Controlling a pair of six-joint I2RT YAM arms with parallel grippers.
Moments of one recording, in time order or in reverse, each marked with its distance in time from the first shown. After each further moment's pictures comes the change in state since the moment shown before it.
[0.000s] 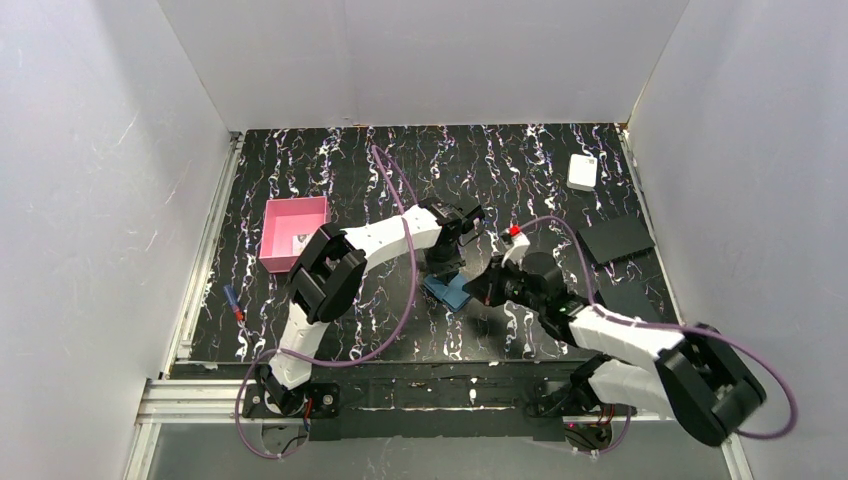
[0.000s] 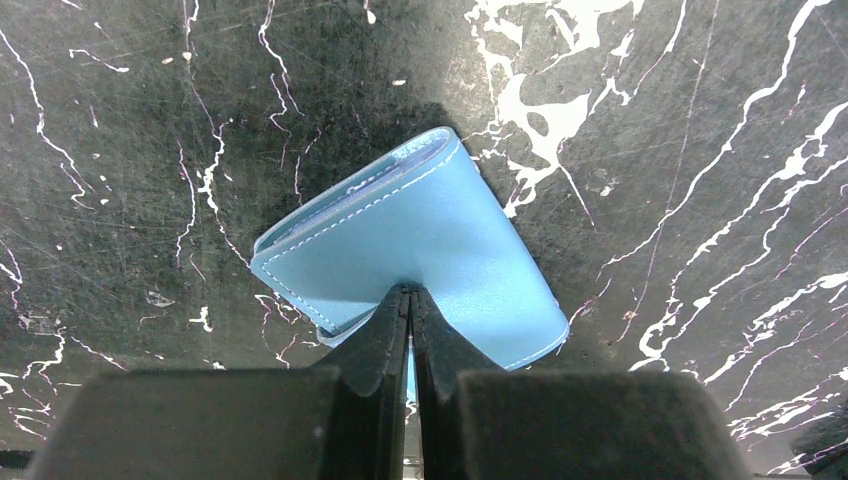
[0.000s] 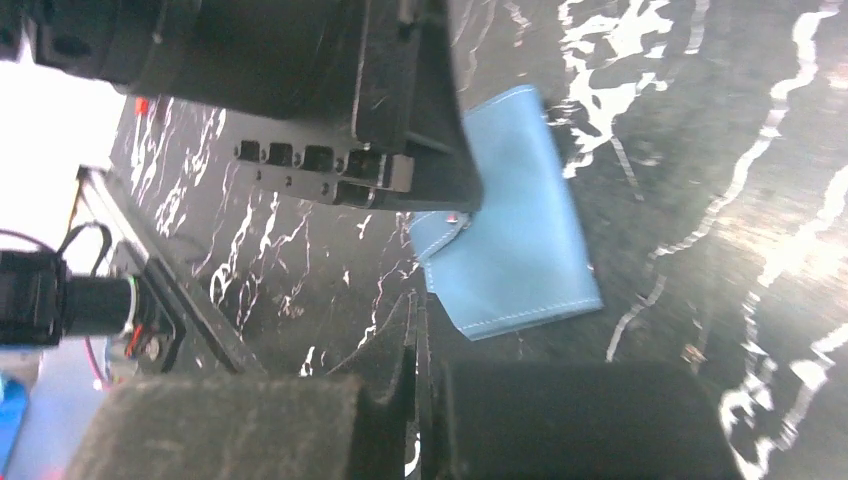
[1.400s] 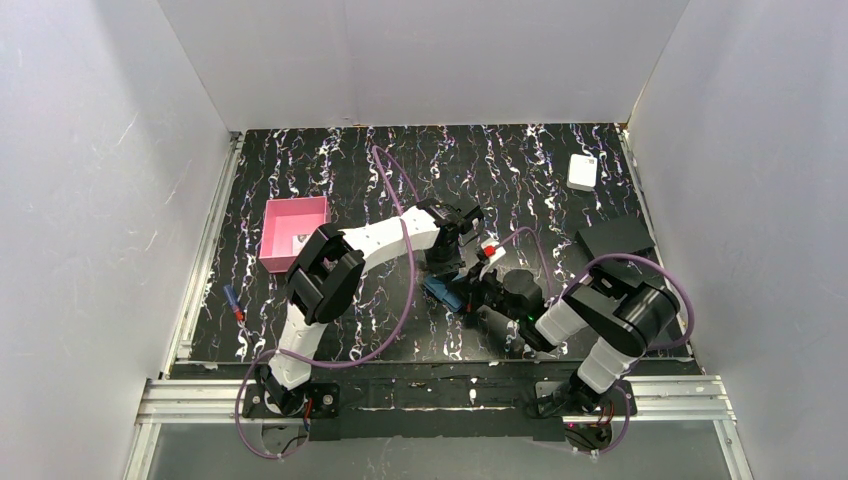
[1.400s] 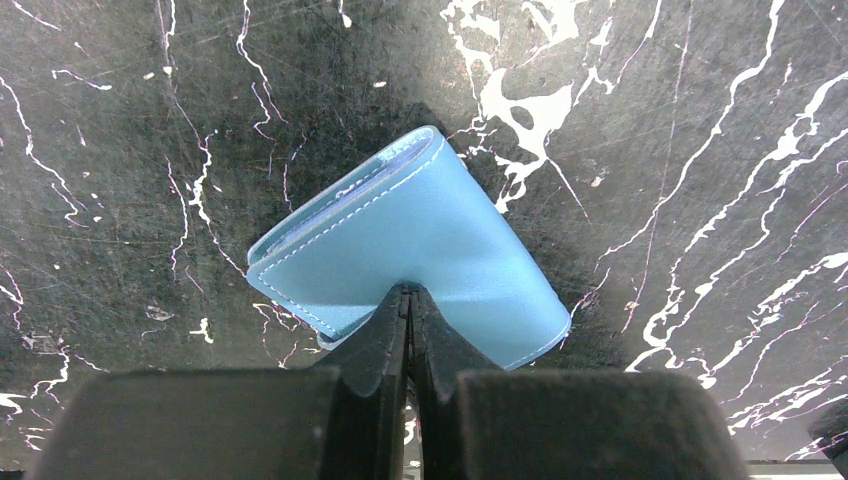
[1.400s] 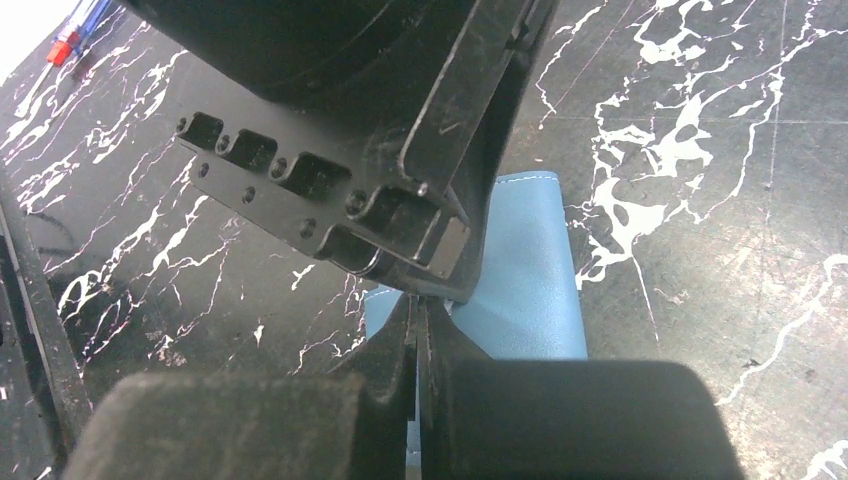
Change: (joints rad) left arm 0.000 -0.017 -0.031 0.046 0.012 0.052; right arm 0.120 0.539 -0.073 0.794 0.110 -0.264
